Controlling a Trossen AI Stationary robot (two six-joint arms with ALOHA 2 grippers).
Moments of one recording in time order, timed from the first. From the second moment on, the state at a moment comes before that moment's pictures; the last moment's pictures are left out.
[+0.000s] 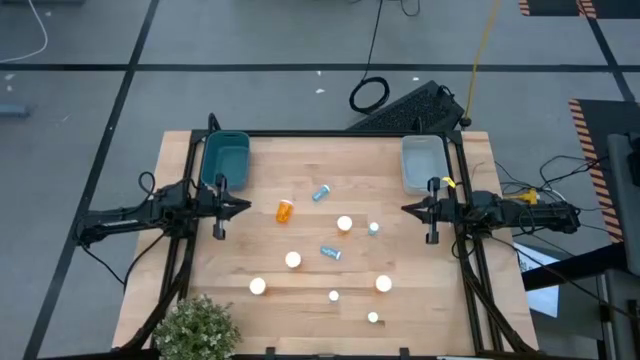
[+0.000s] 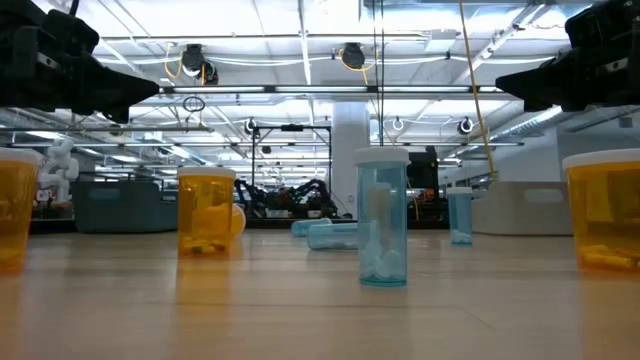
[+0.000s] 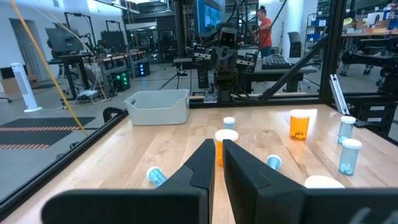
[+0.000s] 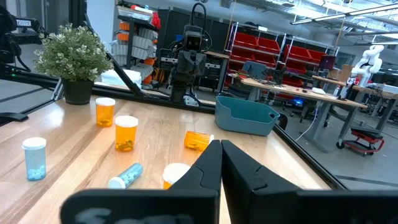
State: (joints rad) left arm 0.15 0.01 0.01 0.03 0.10 0.07; right arm 0.04 0.00 0.02 0.04 0.10 -0.20
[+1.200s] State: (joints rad) left arm 0.15 0.01 0.01 0.03 0.10 -0.02; right arm 0.04 0.35 0.46 -0.16 0.16 -0.03
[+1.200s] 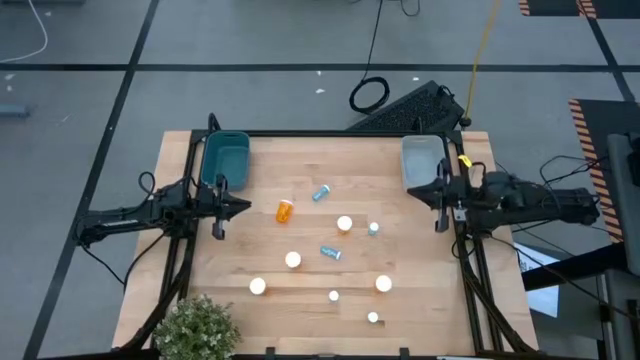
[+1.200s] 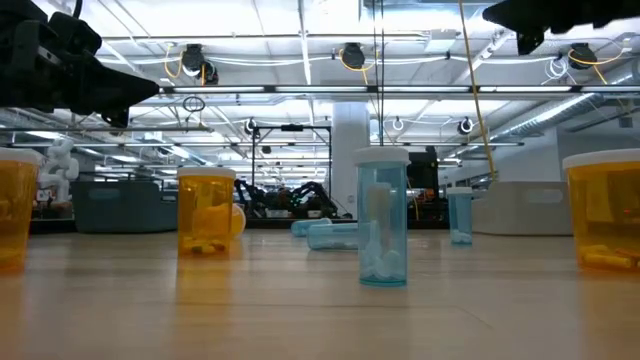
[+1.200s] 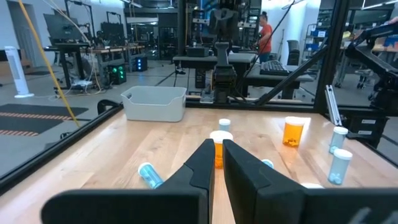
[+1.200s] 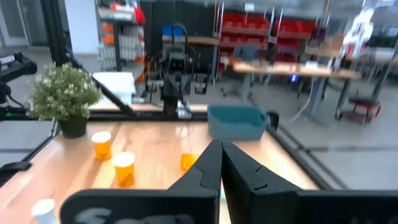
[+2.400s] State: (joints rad) left arm 0.15 0.28 0.44 -0.27 0.07 -0.05; right arm 0.04 0.73 0.68 -0.32 0.16 0.14
